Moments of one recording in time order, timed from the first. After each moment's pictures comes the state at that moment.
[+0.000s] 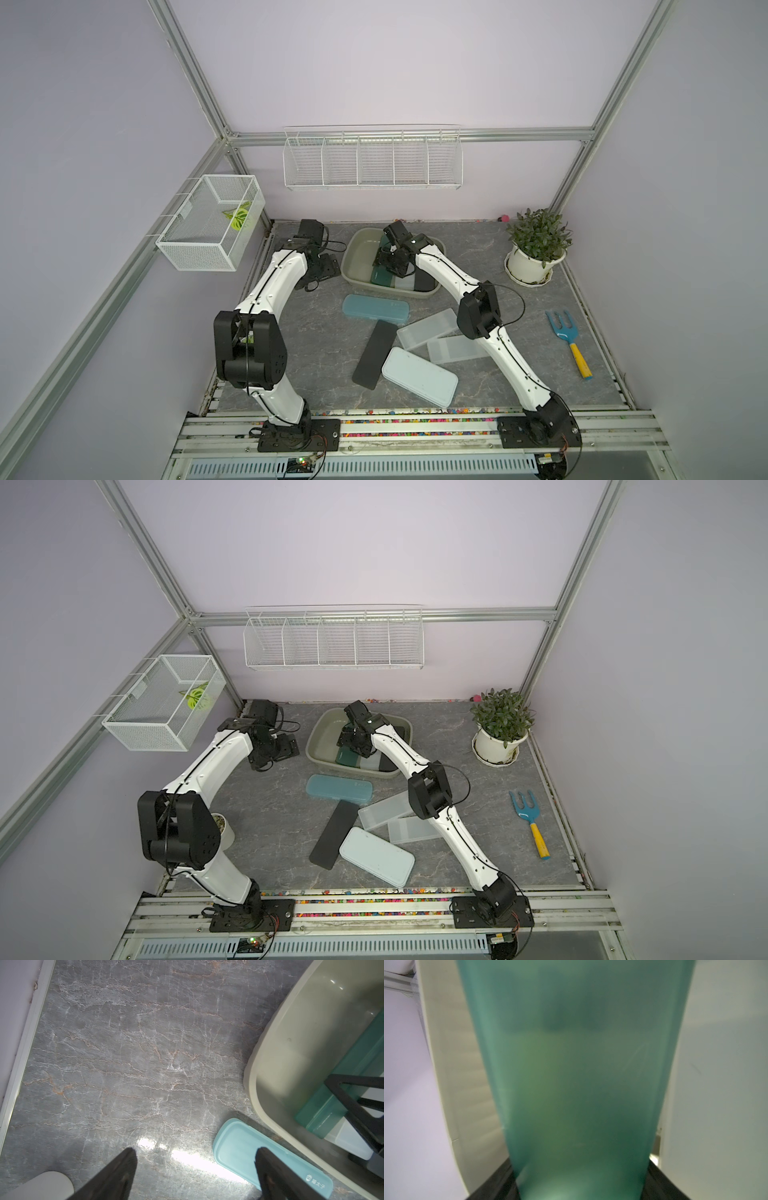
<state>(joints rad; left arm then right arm) -0.16 1.69 1.45 -0.92 -0.10 -0.44 0.63 2.76 2.69 -0.95 -0.19 0.87</state>
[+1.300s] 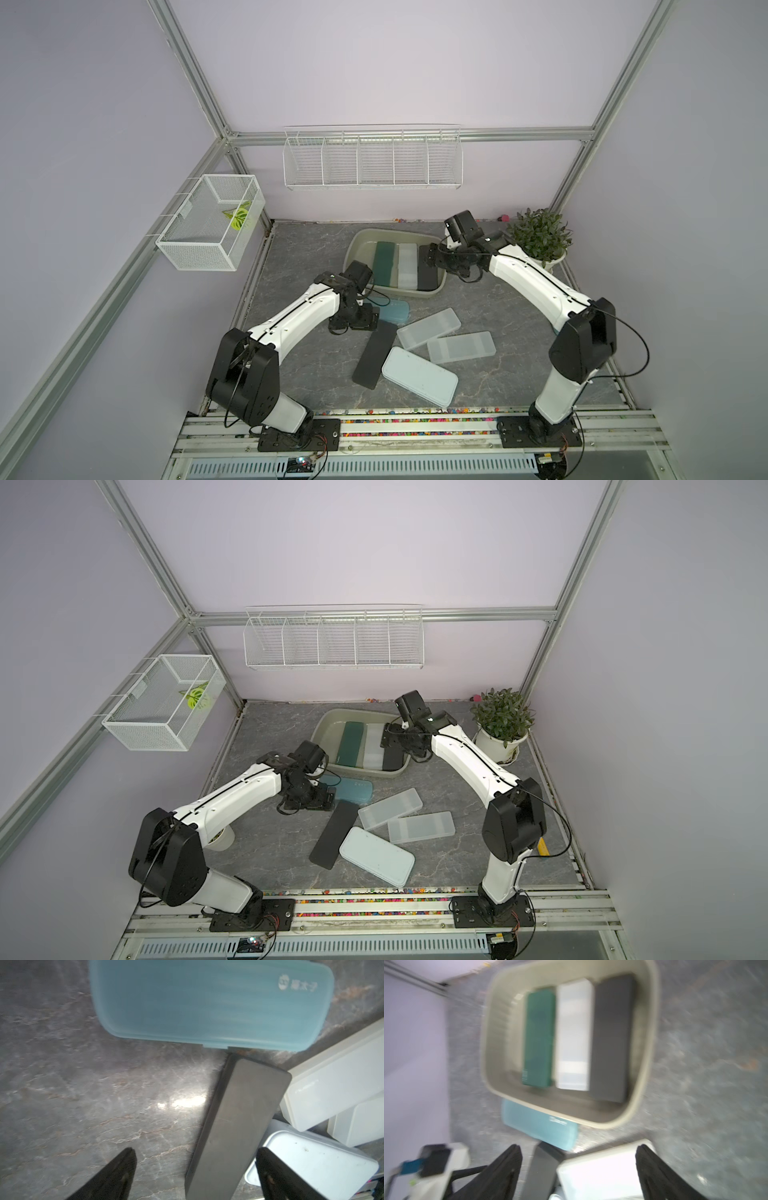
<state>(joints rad) -0.57 1.51 1.10 -0.97 0.07 -0.39 0.50 1.76 1.58 -0.85 -0.09 0.64</state>
